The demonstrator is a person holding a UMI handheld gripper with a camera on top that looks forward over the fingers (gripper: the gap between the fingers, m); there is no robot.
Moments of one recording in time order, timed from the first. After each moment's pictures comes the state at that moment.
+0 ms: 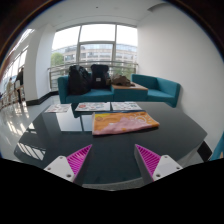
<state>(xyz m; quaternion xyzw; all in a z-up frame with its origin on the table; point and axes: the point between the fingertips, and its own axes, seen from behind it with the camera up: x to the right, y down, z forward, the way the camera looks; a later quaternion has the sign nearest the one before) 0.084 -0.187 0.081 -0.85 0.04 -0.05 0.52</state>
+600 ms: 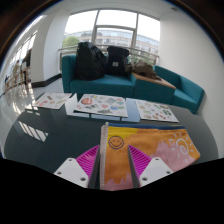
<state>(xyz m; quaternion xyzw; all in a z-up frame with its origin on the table) 0.037 0.059 -0.002 -0.89 -0.05 -0.04 0.45</state>
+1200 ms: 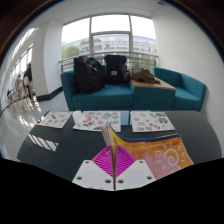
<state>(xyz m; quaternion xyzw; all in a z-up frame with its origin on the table) 0.064 0.068 0.064 -0.88 -0.02 0.03 0.48</state>
